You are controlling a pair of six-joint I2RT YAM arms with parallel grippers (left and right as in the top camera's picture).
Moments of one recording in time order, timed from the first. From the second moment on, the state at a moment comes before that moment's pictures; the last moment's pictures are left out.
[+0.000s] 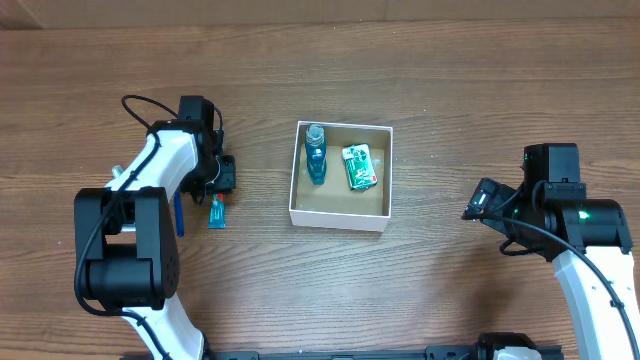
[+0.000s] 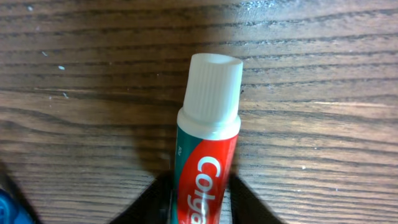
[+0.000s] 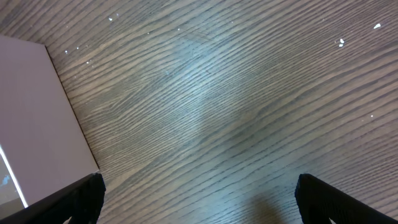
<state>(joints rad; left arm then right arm) -0.02 1.95 1.24 -0.80 0.02 -0.10 -0.03 1.12 1.03 -1.15 0.03 0.46</state>
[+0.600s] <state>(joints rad) -0.14 1.96 1.75 -1.14 0.03 -0.10 -0.03 1.12 1.03 -1.15 0.03 0.46</state>
